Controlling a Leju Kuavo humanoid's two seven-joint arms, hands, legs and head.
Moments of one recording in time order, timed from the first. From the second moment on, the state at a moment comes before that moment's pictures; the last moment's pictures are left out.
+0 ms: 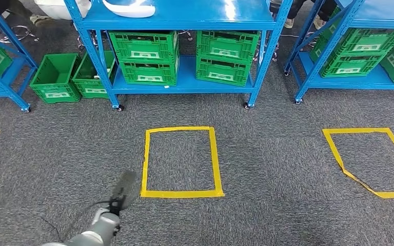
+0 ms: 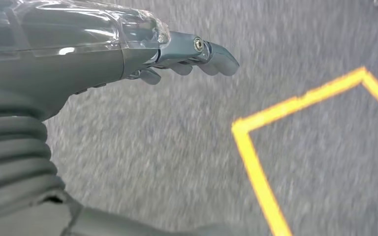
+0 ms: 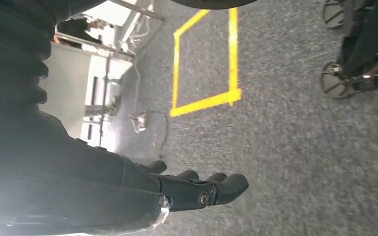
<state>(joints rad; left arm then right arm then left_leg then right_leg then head) -0.52 -0.19 1.11 -0.06 -1.57 0.30 -0.30 -0.16 0.12 -1.27 -0.11 1.34 0.00 0.34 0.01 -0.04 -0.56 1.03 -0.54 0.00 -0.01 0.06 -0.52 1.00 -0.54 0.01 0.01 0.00</state>
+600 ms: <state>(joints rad) -0.58 -0.34 1.04 -0.05 -1.57 0.35 -0.52 -0.16 0.07 -1.31 -0.11 1.36 0.01 0.29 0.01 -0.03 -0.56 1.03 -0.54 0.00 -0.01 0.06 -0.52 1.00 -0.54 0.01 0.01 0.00</state>
